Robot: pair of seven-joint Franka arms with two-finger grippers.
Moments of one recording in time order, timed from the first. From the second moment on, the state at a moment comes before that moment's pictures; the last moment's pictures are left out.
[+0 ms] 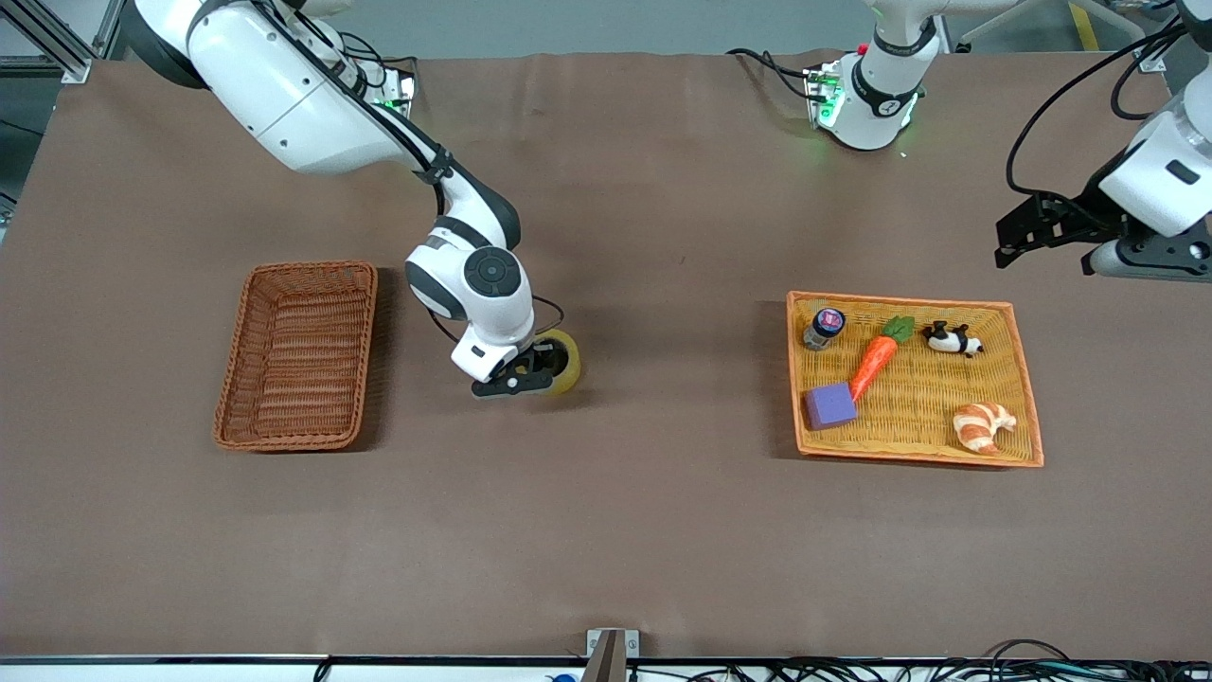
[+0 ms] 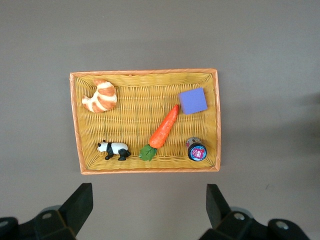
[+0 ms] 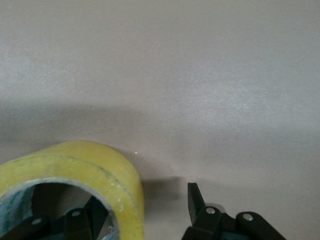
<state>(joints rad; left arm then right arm) -0.03 -0.01 -0.09 -1.61 -0.02 1.64 -0.01 0.18 0.72 0.46 -1.76 -0.61 2.37 0.84</state>
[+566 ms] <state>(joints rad) -0.02 0.01 -0.09 -1.58 -0.02 1.64 -0.01 0.13 0.72 0.47 -1.75 -0.59 2.37 0.85</state>
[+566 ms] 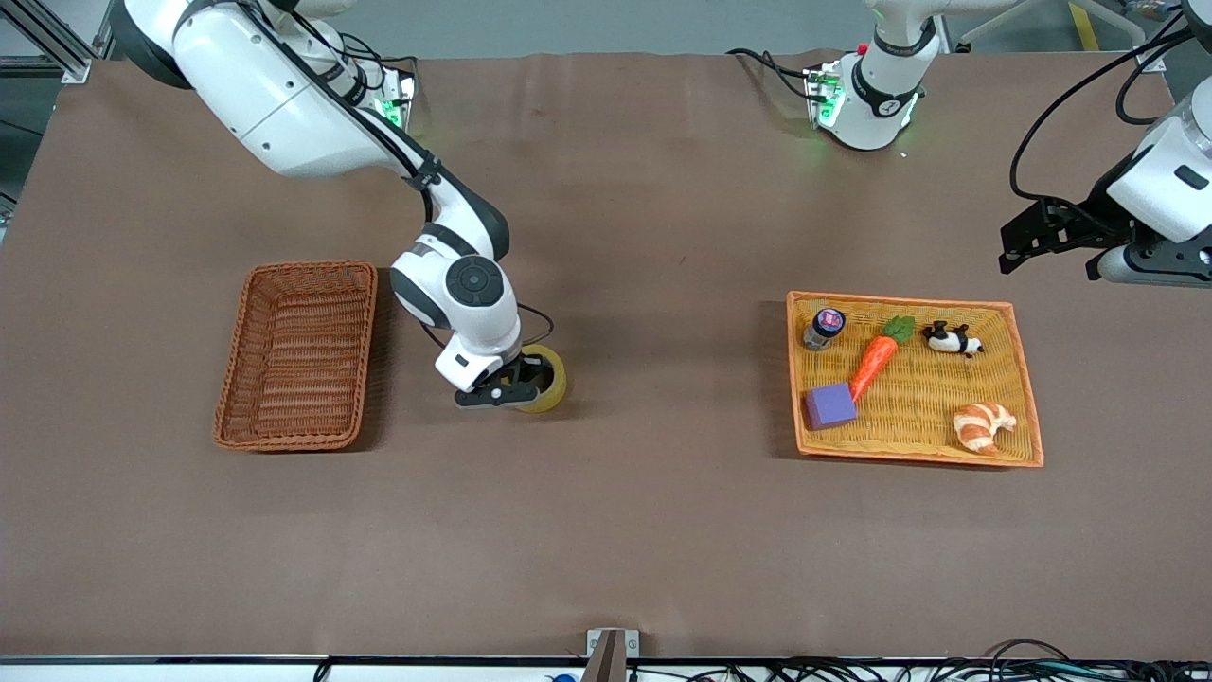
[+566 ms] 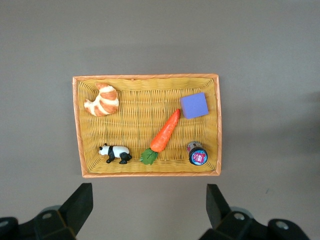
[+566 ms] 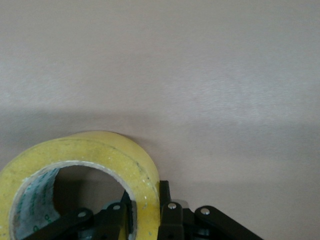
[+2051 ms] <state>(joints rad) -0.01 0.02 -0.09 -1.57 -0.02 1.64 -0.01 0.01 0.25 -0.11 -2.30 -0.05 2.67 -0.34</state>
